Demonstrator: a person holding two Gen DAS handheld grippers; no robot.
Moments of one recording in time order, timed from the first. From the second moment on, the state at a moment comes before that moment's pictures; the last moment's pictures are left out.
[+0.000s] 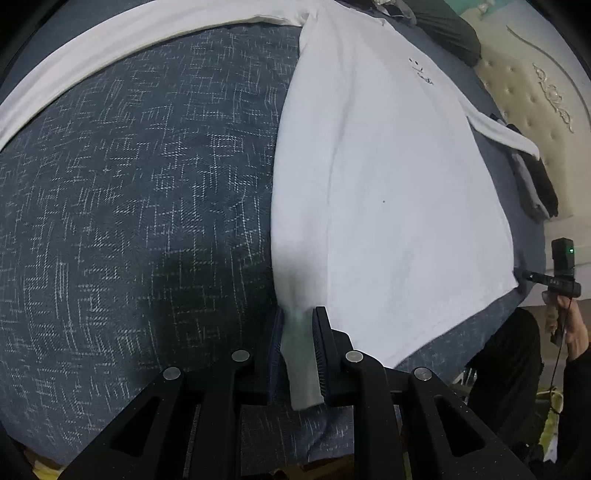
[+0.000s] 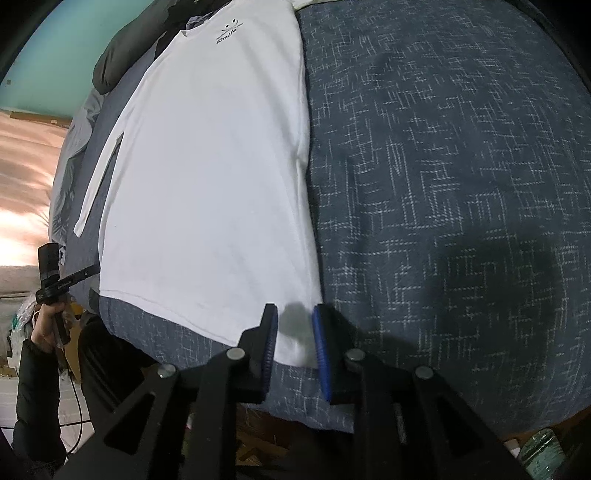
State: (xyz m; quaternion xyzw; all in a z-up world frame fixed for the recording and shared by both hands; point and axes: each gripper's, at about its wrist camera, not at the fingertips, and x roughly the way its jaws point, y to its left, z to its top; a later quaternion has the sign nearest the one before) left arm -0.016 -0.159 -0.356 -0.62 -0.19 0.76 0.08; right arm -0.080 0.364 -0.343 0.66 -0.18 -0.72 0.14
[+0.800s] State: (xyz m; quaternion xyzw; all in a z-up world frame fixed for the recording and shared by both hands) left arm 0.012 -0.167 -0.324 -0.61 -0.19 0.76 0.11; right arm -0.067 0.370 -0.323 0.65 -0.14 -0.73 0.15
